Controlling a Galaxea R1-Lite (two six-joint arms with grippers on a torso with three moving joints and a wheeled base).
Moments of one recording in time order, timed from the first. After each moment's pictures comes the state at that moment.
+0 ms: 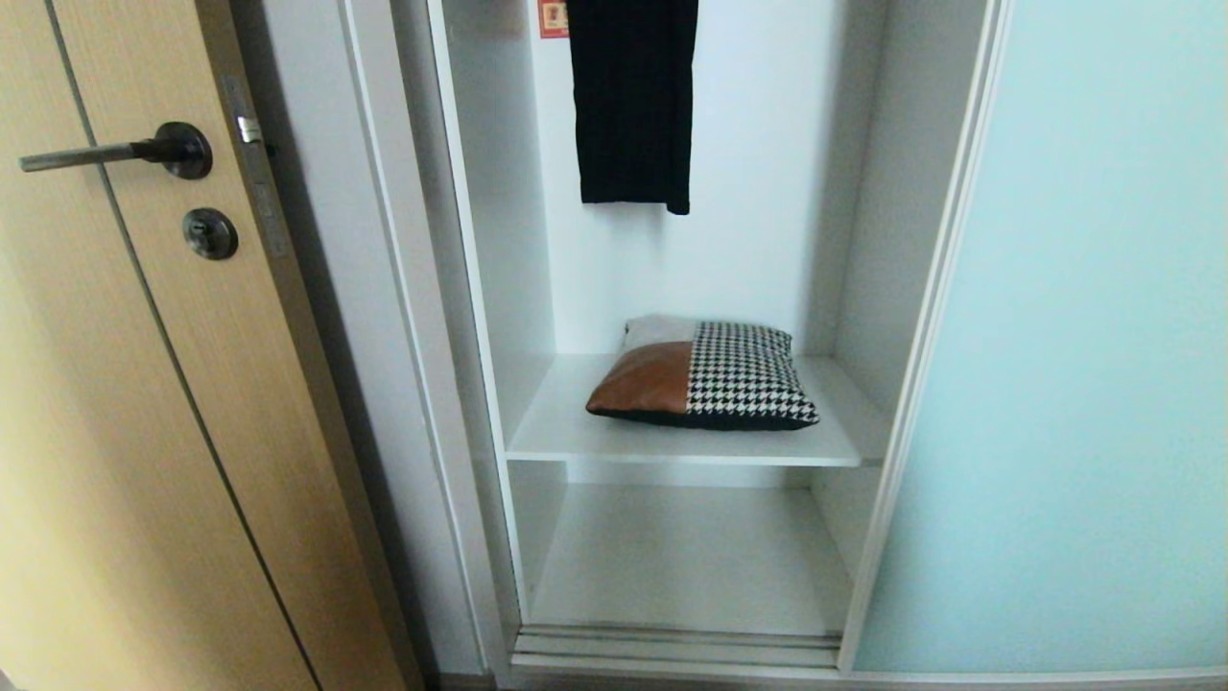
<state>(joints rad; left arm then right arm) 0.00 0.00 0.00 0.00 -0.01 0.01 0.00 0.00 0.00 0.00 0.02 0.01</state>
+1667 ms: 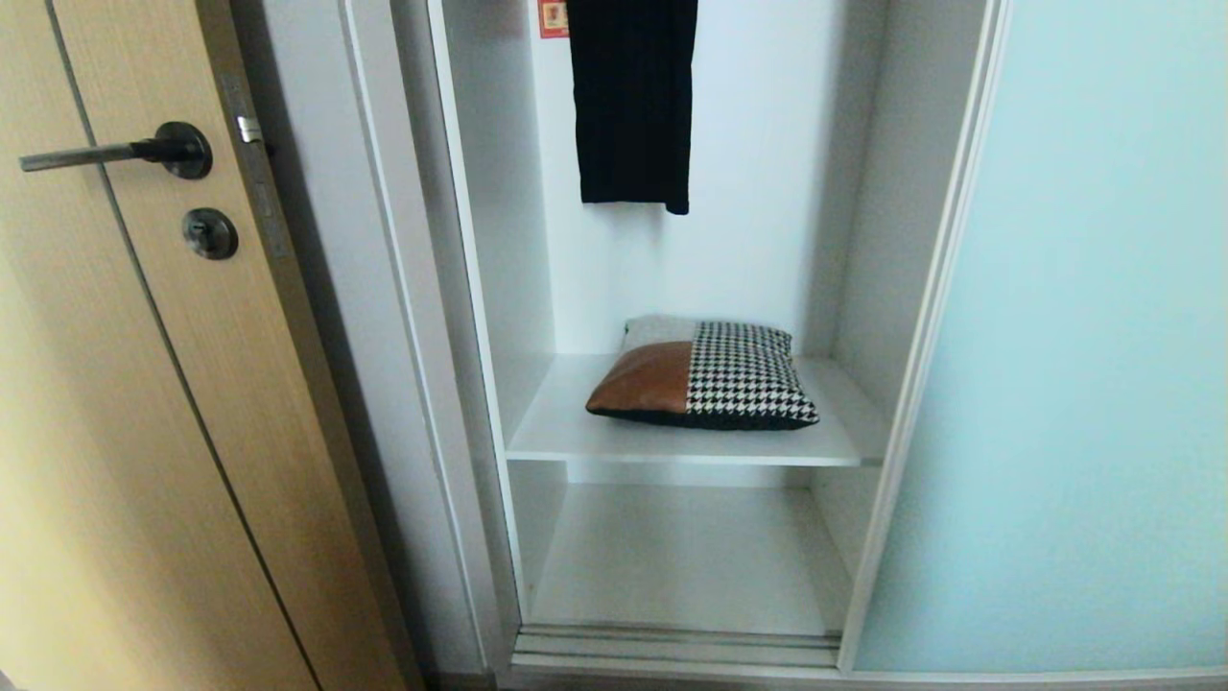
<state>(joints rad) -0.01 0.00 0.00 0.00 -0.01 0.01 0.01 0.40 -0.60 0.09 0.07 0.09</state>
